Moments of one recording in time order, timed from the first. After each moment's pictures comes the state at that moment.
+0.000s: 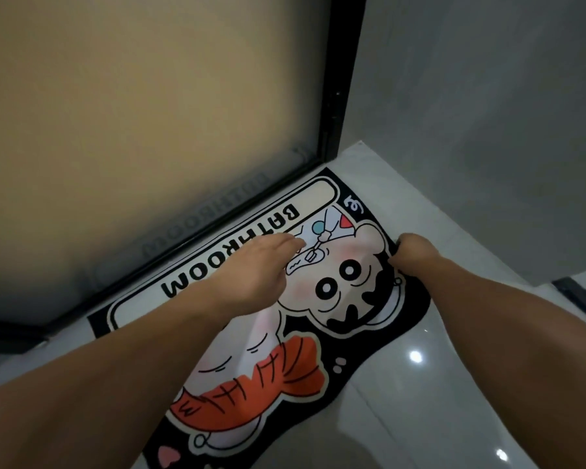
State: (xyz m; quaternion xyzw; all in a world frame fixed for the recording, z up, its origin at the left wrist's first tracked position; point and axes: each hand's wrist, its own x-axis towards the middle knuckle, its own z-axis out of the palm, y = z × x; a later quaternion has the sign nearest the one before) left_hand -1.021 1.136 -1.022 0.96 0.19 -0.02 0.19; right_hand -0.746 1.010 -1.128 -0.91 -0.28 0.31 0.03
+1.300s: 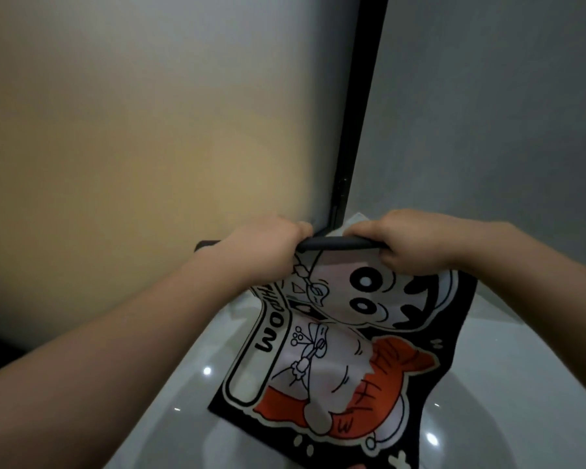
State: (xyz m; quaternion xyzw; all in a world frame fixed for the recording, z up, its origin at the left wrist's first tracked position) left_hand -1.050 1.172 -0.867 0.98 0.19 -0.04 0.05; right_hand -0.893 1.033 -0.842 -0.74 -0.66 0.12 -0.04
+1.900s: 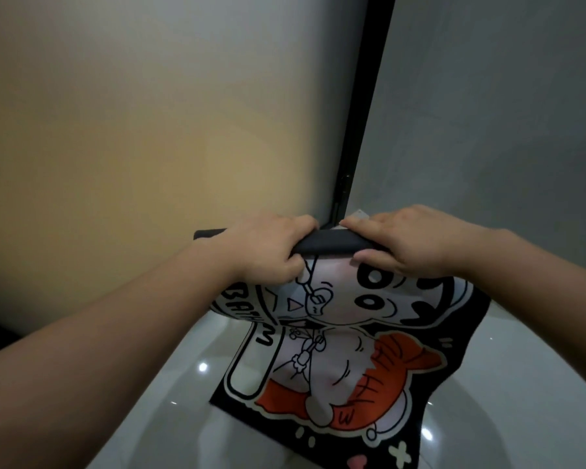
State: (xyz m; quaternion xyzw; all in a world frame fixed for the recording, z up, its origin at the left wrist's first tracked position) left_hand -1.074 1.183 -0.873 0.99 0.08 0.00 0.06; right_hand -0.903 1.025 -0.853 -0.68 -0.73 -0.04 -0.08
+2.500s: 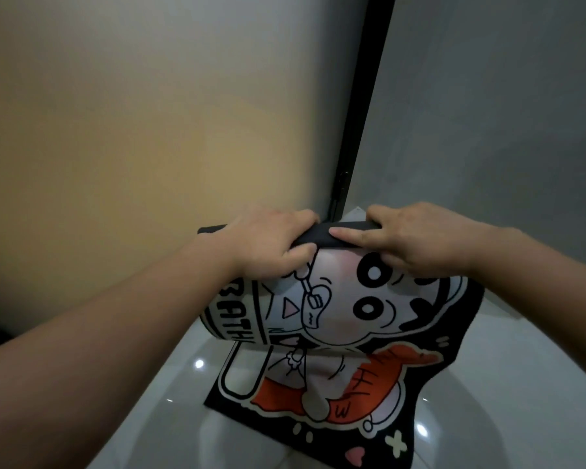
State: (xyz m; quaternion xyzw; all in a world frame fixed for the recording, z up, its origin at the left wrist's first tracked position) left_hand -1.069 1.186 -0.883 1.00 0.07 0.03 0.06; right_hand -0.892 1.020 -0.861 -0.65 -0.75 -0.03 -0.11
